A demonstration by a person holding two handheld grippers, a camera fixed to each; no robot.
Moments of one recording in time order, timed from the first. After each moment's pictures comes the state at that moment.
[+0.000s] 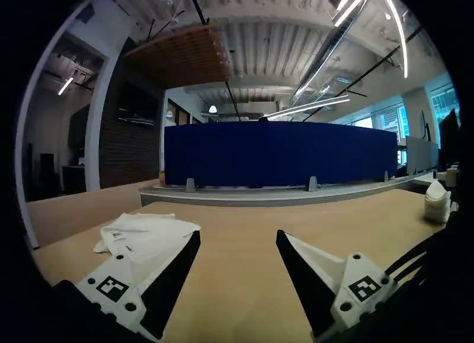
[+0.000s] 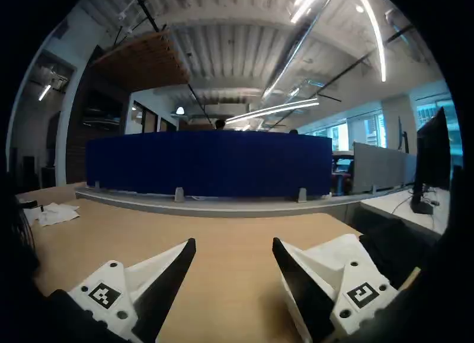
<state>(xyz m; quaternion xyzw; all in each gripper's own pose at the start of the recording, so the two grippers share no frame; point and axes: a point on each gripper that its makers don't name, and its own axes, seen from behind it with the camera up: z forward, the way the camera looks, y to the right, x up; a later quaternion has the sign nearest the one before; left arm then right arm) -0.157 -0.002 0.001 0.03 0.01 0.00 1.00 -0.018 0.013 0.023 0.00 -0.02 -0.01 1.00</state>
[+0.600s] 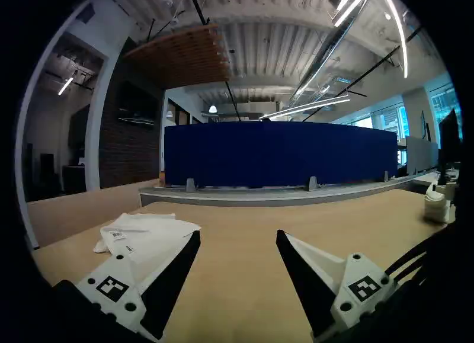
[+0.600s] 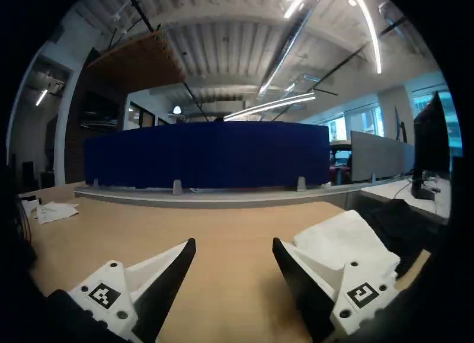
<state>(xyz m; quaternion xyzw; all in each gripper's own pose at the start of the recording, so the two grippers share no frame) -0.158 -0.003 -0.002 0.03 0.01 0.00 1.00 -0.053 0.017 0.021 0.00 -0.03 0.01 1.00</state>
